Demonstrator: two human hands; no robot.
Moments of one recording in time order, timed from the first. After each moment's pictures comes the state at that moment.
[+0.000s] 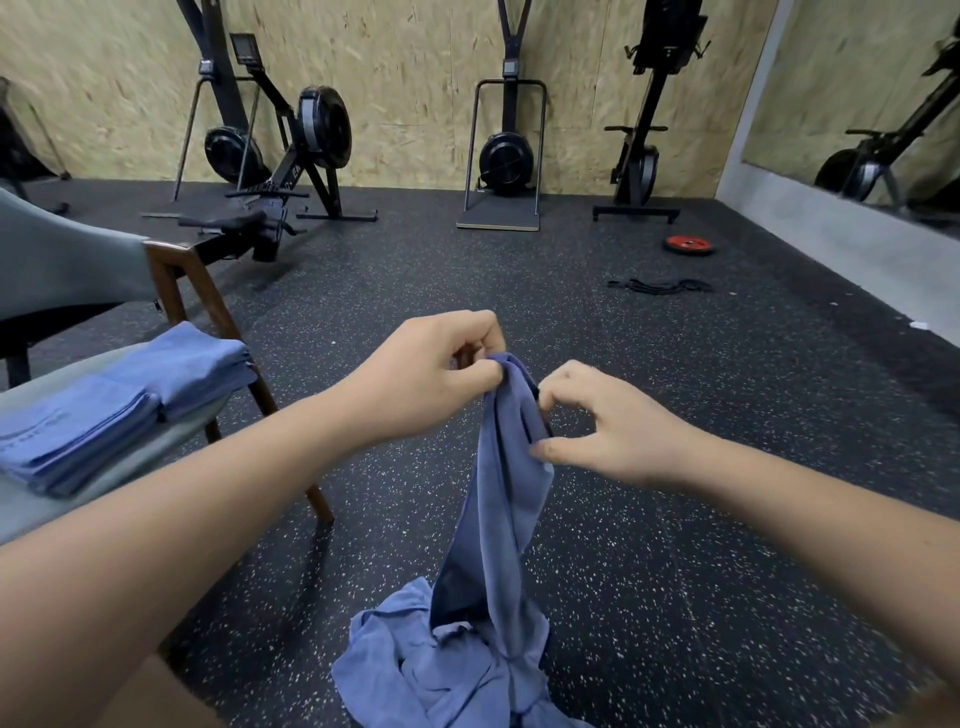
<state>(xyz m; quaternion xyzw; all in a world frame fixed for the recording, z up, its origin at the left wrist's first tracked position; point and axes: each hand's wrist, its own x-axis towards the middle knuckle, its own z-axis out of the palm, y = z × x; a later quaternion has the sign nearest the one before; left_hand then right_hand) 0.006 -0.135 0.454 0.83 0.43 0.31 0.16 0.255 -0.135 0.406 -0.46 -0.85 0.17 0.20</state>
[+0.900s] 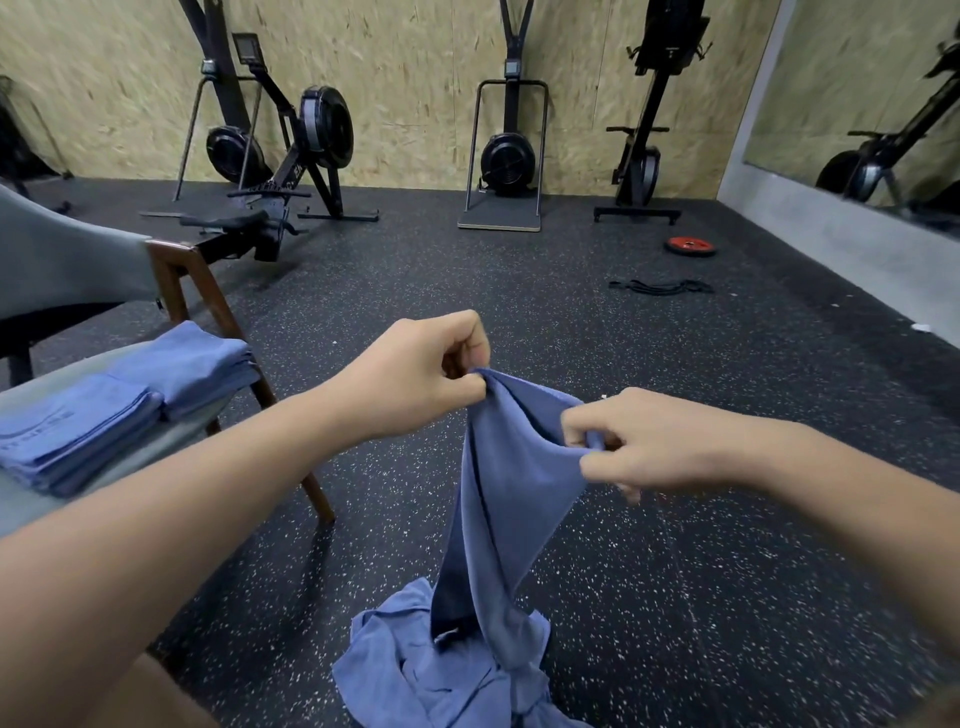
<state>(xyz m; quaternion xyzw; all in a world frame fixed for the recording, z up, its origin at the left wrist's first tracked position) -0.008 -0.129 0.449 0.83 0.44 0.30 0.18 0.265 -0.160 0.441 -0.49 -0.85 0.22 0.00</state>
